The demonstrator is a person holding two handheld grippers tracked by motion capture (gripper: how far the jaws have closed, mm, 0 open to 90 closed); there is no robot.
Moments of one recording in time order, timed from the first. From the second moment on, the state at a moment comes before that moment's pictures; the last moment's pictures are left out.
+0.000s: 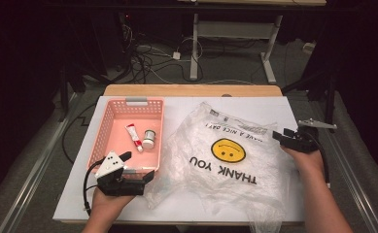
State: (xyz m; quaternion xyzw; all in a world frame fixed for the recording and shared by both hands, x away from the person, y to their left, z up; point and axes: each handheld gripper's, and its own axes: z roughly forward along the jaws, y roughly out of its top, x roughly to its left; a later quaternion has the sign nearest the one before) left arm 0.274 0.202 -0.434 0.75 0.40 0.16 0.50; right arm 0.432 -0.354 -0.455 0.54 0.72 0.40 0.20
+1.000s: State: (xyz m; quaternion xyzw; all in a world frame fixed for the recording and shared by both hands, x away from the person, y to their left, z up) left arm 0.275 0.206 -0.433 0.76 0.40 0.16 0.49; right arm 0.436 -0.326 -0.482 0.45 0.81 0.33 0.18
